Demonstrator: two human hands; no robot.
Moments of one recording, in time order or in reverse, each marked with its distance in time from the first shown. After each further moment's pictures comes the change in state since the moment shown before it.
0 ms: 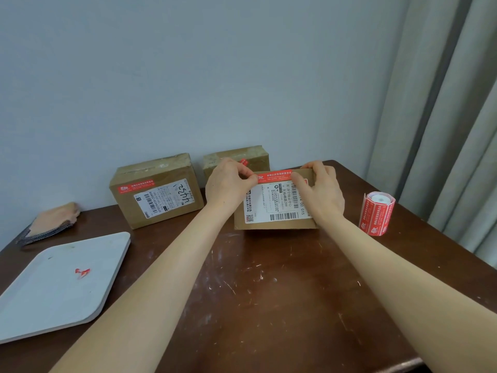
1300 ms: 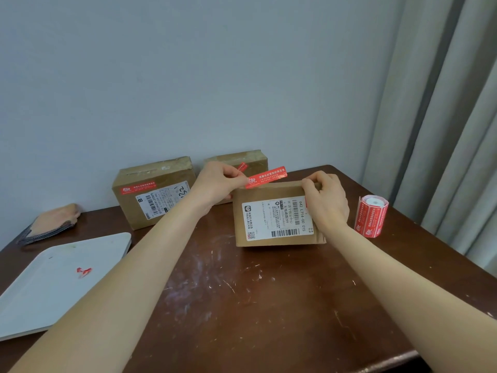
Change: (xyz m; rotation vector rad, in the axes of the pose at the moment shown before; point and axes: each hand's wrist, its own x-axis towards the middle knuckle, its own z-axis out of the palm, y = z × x) left_hand -0.009 0.000 -0.043 -0.381 -0.271 -0.159; right_hand -0.024 -0.014 -0.022 0.102 0.044 0.081
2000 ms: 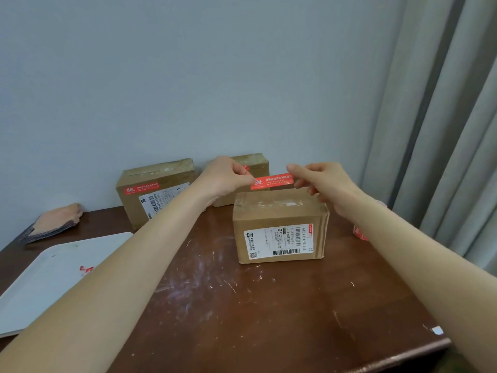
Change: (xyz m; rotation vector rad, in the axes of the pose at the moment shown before) left_hand 0.000 0.019 -0.005 0.156 -0.072 0.040; right_hand 0.010 -0.051 -0.043 0.238 -0.430 0.110
